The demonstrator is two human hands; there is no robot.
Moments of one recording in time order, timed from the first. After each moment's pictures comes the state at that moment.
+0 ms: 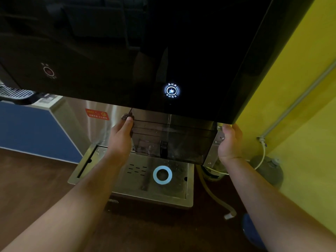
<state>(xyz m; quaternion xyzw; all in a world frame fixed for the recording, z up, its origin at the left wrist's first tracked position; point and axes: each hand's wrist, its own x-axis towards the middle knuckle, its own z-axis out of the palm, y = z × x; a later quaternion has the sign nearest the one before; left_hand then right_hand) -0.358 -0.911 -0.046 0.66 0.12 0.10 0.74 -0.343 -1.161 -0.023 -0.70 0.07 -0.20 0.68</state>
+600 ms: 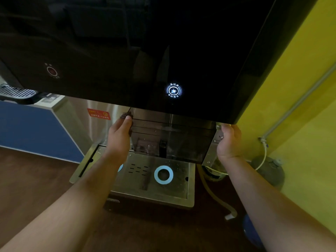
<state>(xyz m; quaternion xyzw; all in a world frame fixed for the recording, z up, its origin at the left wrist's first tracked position) -0.359 -0.903 -0.044 0.65 0.13 0.10 0.75 -0.335 -1.157 -0.032 -0.71 0.06 -0.22 0.66</state>
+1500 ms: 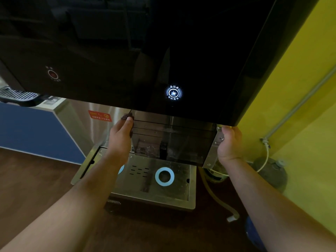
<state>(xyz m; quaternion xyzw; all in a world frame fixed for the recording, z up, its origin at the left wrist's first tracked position) -0.360 -0.909 -0.037 0.64 0.13 0.11 0.75 -0.328 -1.164 -0.042 -0.72 0.05 -0.23 0.66</state>
